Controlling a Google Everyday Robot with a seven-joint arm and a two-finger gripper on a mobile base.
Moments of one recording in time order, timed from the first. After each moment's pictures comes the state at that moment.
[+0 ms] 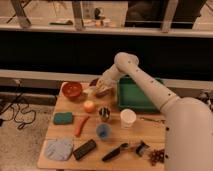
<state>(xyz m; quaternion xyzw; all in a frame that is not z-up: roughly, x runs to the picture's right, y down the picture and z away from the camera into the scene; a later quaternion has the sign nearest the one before) -0.033 -0.008 0.861 -0.20 -0.36 -0.19 0.89</state>
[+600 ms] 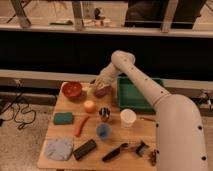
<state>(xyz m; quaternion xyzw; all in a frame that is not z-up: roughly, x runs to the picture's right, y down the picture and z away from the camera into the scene) -0.039 -0.024 0.879 -0.19 -0.35 -0.21 0.89</state>
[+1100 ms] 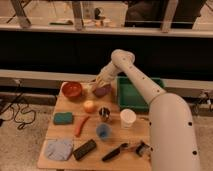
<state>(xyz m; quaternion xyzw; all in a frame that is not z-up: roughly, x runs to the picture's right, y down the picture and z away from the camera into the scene) -0.035 -0.038 0.902 -0.18 -0.34 -0.20 0.90</state>
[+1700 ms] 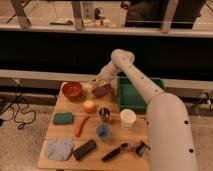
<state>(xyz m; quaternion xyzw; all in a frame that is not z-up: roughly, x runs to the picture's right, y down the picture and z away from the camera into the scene) -0.034 -0.040 0.906 -0.18 -0.34 -0.20 0.90</state>
